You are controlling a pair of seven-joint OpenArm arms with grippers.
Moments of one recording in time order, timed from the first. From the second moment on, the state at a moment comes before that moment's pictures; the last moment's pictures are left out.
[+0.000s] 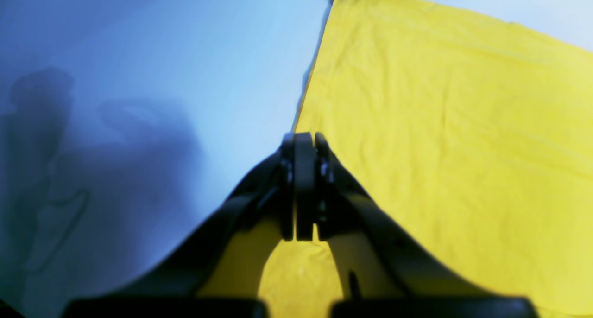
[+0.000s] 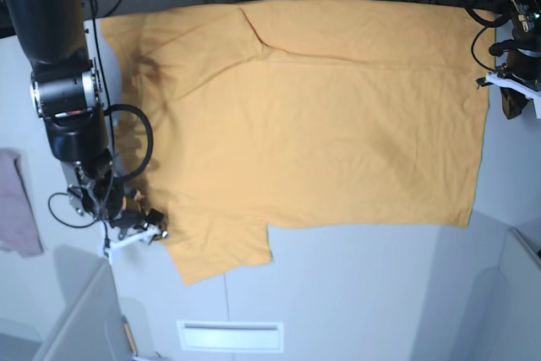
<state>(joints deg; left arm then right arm) 27.4 -18.2 -42.9 106.0 -32.4 -15.6 40.5 42.2 14.4 -19.9 17.4 50.4 10.0 -25.3</state>
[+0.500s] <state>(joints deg) 27.4 -18.2 -42.9 106.0 -32.4 -15.6 40.5 41.8 13.2 -24.1 20.2 50.8 10.0 -26.4</state>
